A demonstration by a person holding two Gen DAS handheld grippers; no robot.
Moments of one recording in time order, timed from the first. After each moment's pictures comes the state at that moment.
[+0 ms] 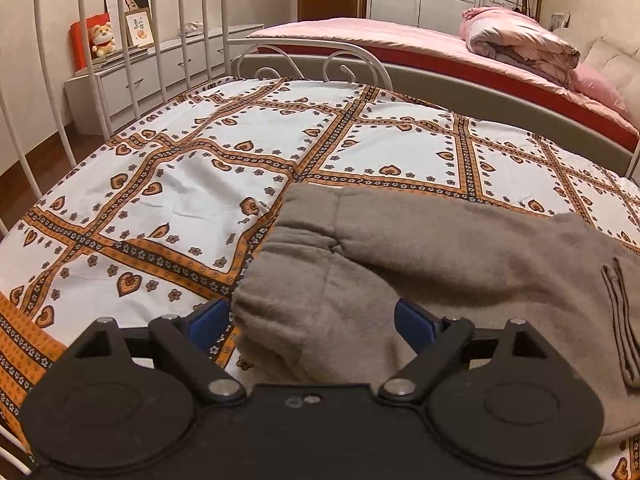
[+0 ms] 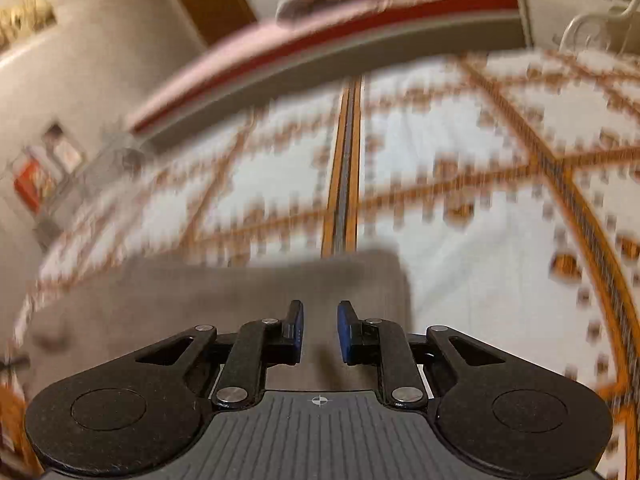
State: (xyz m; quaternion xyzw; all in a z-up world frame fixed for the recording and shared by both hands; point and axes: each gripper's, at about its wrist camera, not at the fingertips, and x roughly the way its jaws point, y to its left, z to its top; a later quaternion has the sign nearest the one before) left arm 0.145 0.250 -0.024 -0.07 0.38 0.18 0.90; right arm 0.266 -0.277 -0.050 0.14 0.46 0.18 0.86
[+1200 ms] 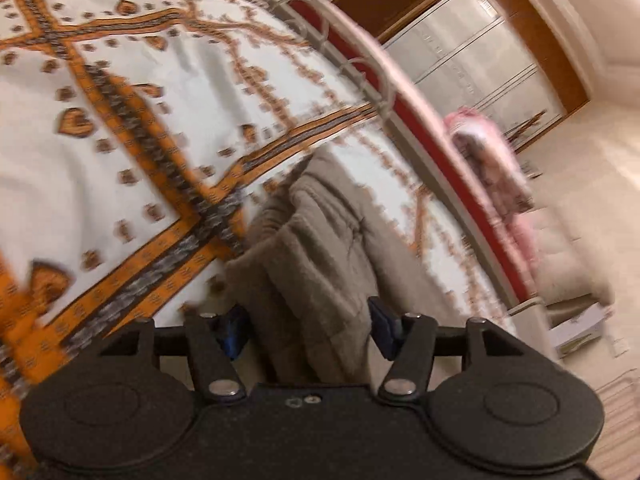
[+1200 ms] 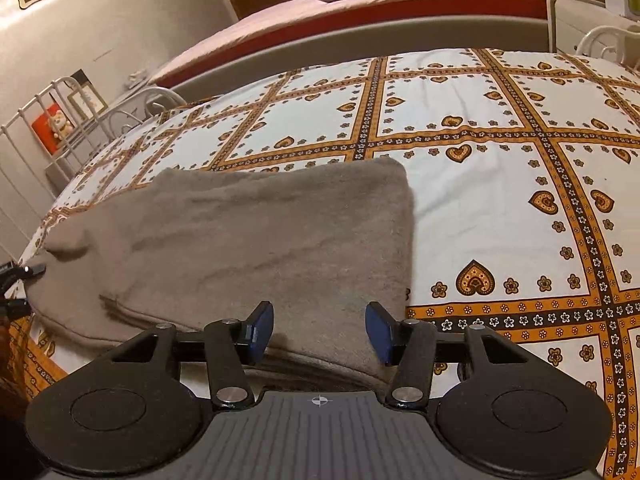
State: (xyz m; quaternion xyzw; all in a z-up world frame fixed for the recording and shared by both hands) left arm 0.123 0.332 -0.083 -0.42 0.29 0.06 0.86; right arm 0.199 -0.281 -0.040 0.10 0.44 0.21 0.87
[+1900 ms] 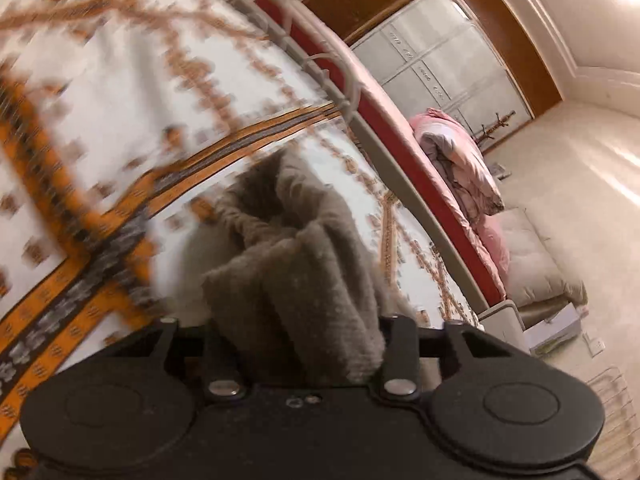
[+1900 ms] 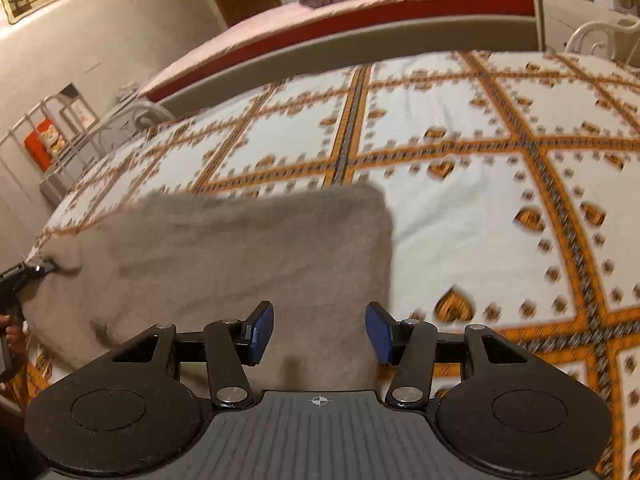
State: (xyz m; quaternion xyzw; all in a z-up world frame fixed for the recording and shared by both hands) left arm 0.180 0.319 -0.080 -0.41 0.27 0.02 0.87; right arm 0.221 -0.299 -0.030 0.12 0.43 0.19 0.87
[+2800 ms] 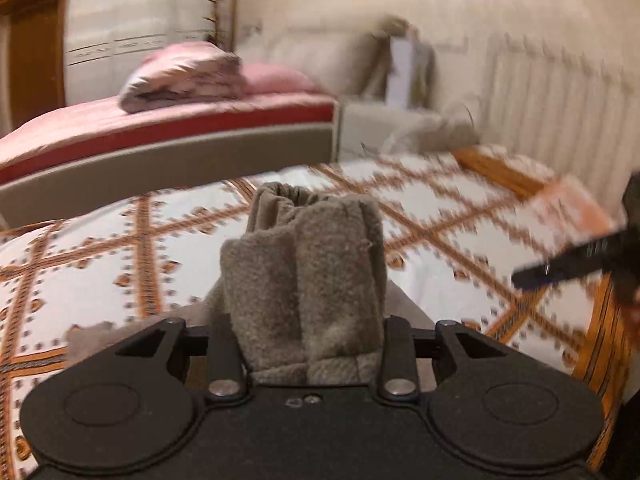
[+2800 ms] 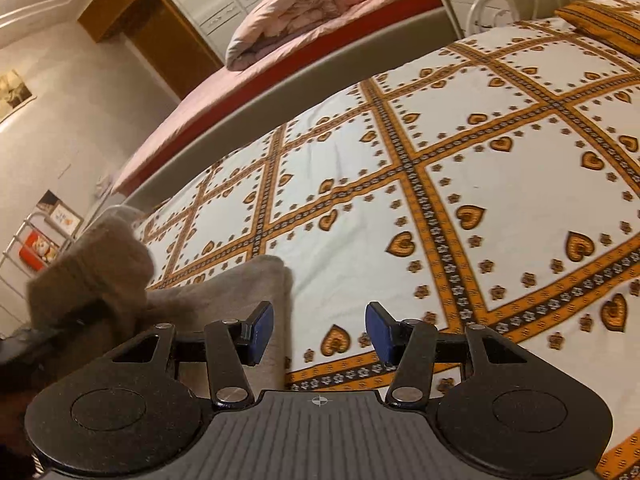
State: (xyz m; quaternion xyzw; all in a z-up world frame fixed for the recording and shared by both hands) left arm 0.241 -0.069 0.002 0.06 0.29 -0.24 0.92; right arm 0.212 -0.411 -0.015 0.26 0.40 0.13 0.87
